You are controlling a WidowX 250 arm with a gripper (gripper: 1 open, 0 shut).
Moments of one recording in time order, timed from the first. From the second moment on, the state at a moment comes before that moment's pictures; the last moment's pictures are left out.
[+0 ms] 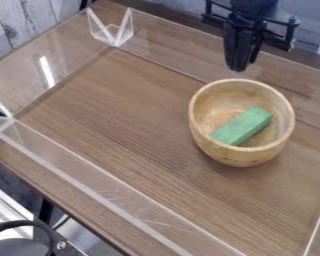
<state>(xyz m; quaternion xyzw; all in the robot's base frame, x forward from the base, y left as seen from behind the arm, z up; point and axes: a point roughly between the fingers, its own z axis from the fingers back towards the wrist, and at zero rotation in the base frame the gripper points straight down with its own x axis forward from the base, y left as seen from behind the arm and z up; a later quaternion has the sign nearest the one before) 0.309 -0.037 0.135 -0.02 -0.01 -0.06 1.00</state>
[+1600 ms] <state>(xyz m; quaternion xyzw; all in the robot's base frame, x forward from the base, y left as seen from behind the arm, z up) 0.310 -0.052 0.085 -0.03 0.02 -0.09 0.99</state>
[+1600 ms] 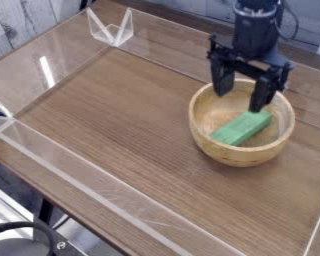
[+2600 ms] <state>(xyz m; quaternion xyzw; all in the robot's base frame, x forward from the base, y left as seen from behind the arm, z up) 0.311 -0.058 0.063 -0.02 0.02 -0.11 0.99</state>
